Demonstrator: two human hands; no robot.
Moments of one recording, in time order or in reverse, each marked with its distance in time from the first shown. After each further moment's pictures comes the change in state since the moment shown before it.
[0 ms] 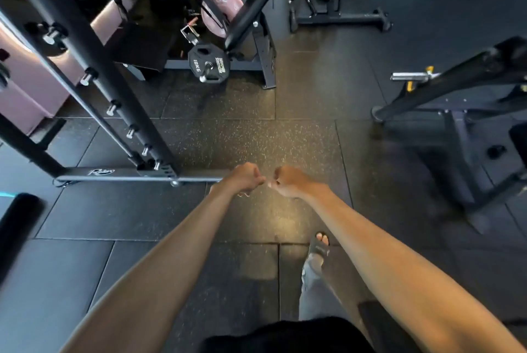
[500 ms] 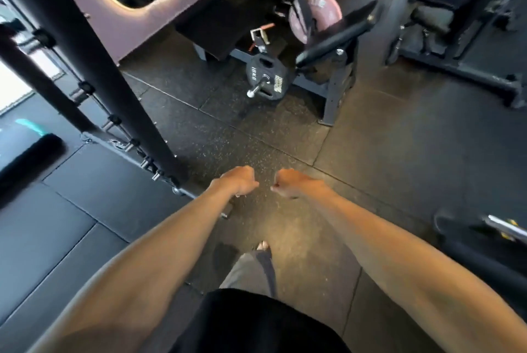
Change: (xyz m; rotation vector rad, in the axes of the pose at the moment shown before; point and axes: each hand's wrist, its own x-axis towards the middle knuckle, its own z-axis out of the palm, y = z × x) left_hand 0.343 0.039 -0.211 -0.076 0.097 -0.354; right_hand 0.413 -0.001 -0.254 -0.477 -0.300 -0.271
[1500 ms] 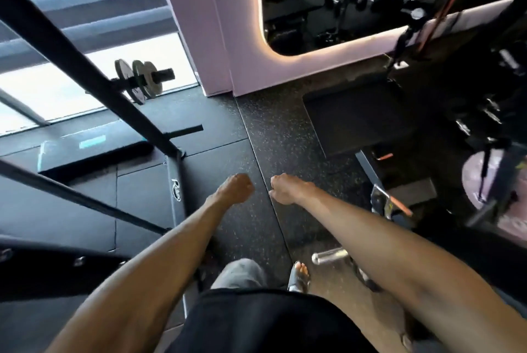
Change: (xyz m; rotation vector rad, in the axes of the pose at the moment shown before) left_hand 0.504 -0.180 -0.517 -0.527 0.372 -0.664; right_hand 0.666 -0.189 -0.516 -0.444 -0.142 -0.604
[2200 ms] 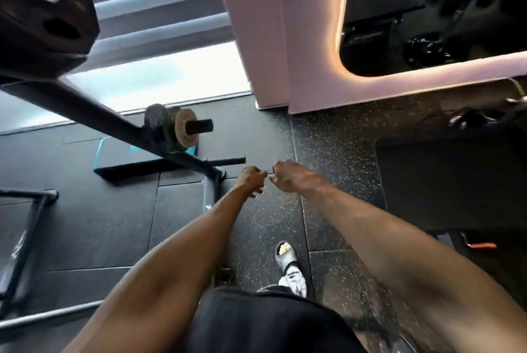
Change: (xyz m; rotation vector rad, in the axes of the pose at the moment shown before) left_hand 0.321 -0.020 -0.212 -0.683 0.088 -0.392; right_hand 0.364 -0.063 -0.225 -0.006 -0.056 -0.234
